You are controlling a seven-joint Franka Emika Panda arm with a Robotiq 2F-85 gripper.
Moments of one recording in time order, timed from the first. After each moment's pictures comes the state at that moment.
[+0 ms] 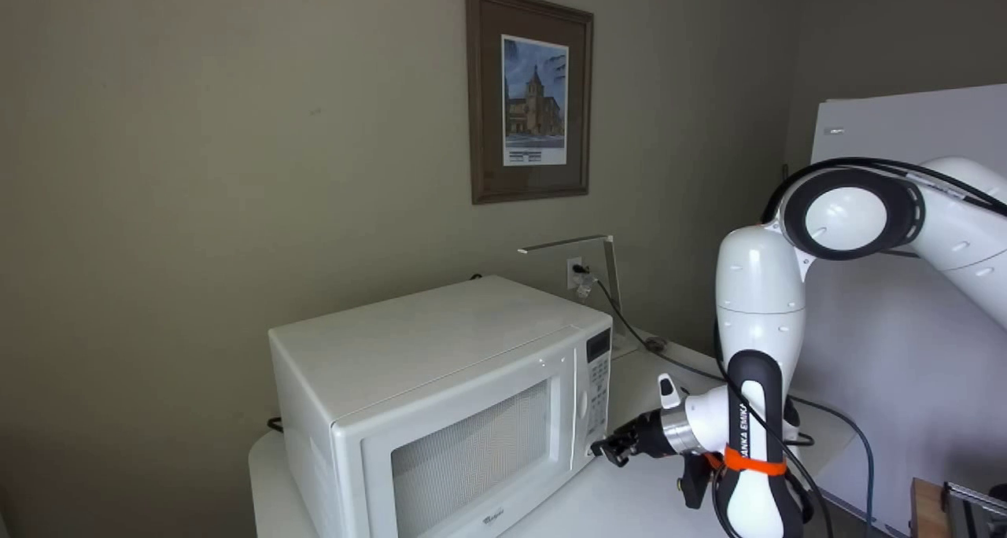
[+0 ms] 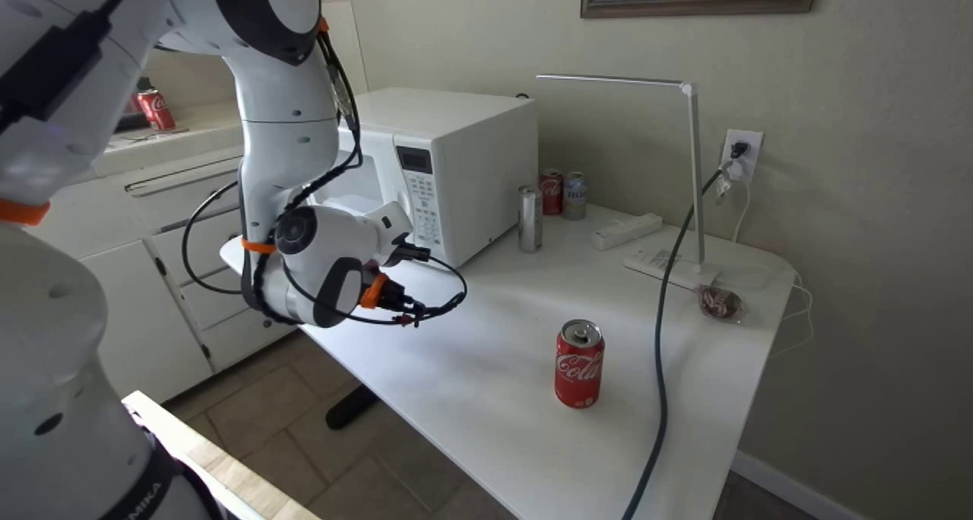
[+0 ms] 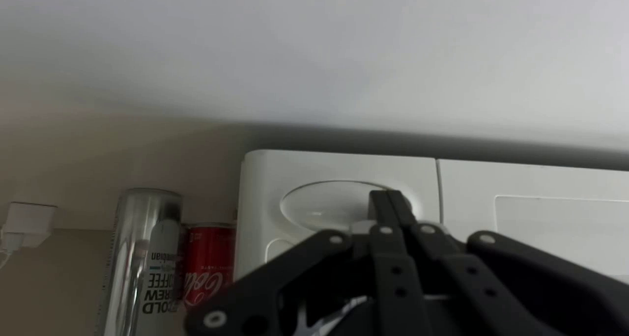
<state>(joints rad) 0.20 0.79 0.03 -2.47 0.10 4.22 -0.03</state>
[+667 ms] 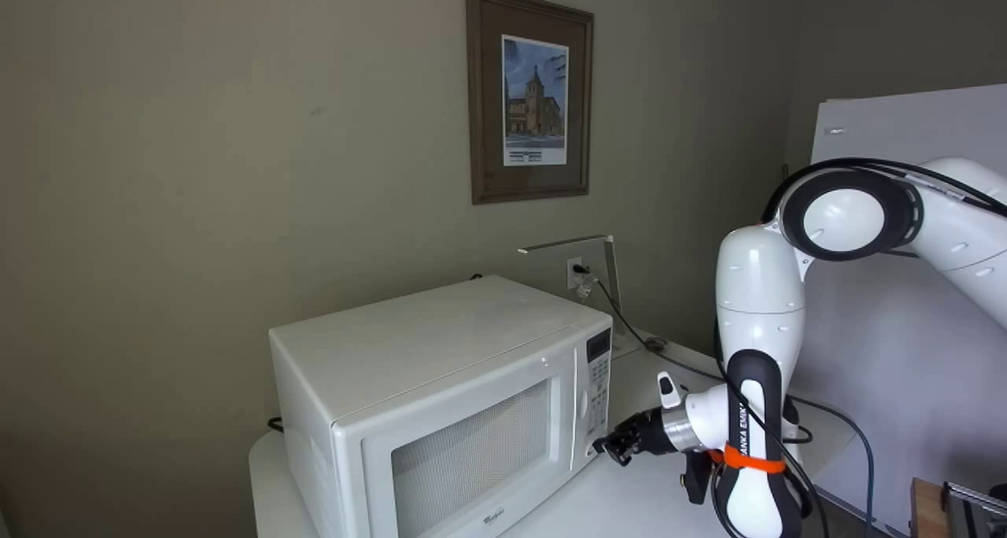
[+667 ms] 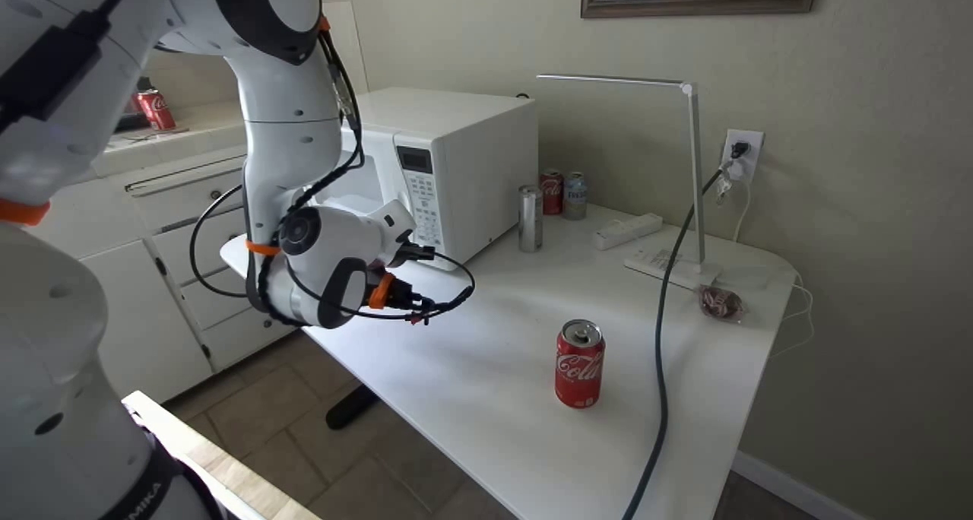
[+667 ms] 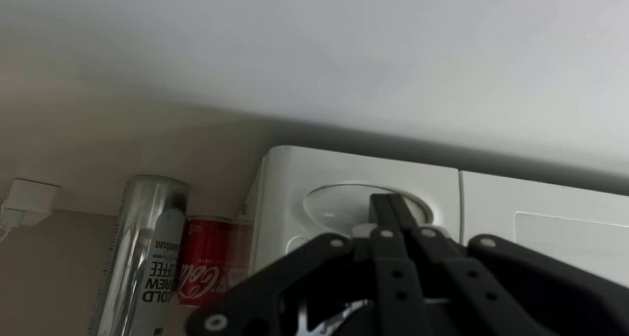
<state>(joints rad) 0.20 0.79 0.01 -2.47 0.09 4.21 -0.11</state>
